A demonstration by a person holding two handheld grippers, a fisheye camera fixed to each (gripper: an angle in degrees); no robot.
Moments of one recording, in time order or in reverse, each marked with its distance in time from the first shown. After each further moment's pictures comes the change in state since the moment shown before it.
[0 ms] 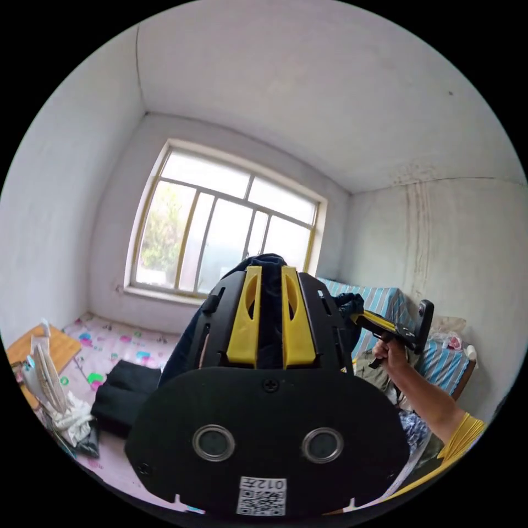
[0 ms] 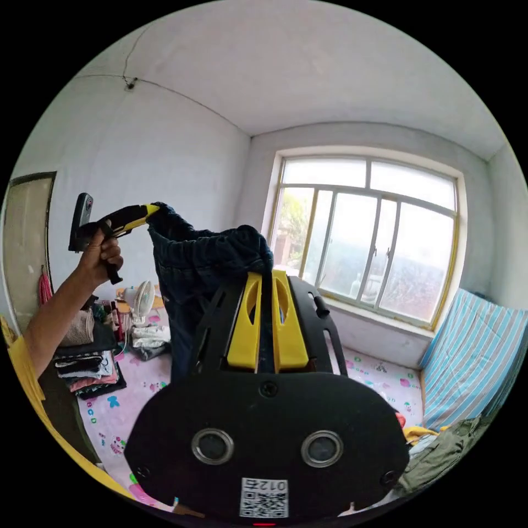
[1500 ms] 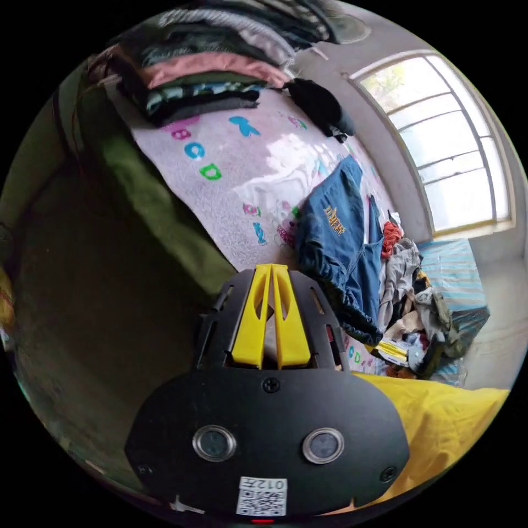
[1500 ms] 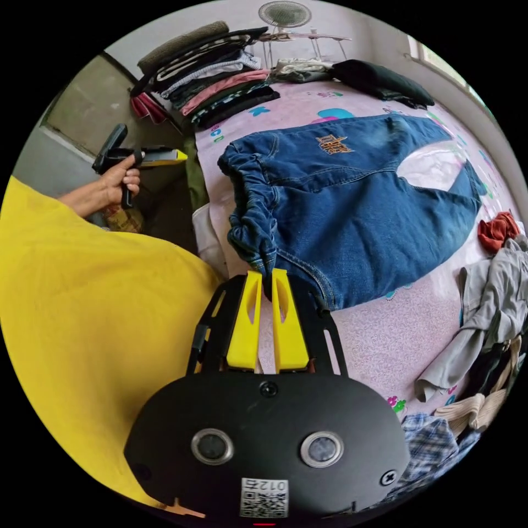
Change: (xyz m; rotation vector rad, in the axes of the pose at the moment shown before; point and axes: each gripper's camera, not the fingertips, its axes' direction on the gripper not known) left arm -0.050 0.641 -0.099 -0.877 -0.633 -0.850; right arm 0.209 0.511 -0.036 -1.181 -0.729 -0.097
